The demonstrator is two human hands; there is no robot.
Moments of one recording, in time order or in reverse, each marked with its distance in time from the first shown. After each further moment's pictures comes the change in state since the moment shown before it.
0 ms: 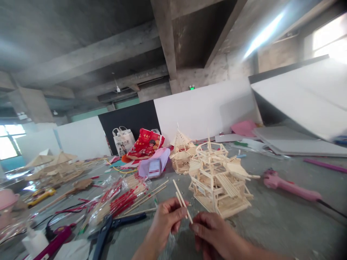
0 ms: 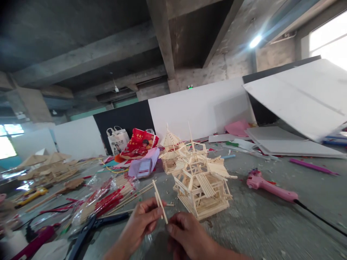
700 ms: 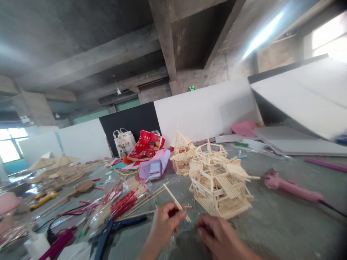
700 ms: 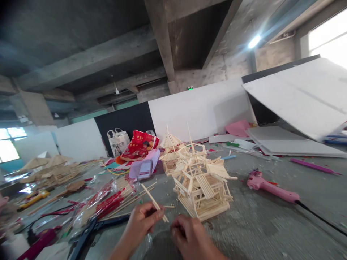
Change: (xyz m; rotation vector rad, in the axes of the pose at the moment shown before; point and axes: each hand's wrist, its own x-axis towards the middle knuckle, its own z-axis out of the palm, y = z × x) left_hand 0.001 -0.001 -0.006 0.368 0.109 0.088; right_hand -0.007 0.000 -0.003 -0.505 0.243 -0.224
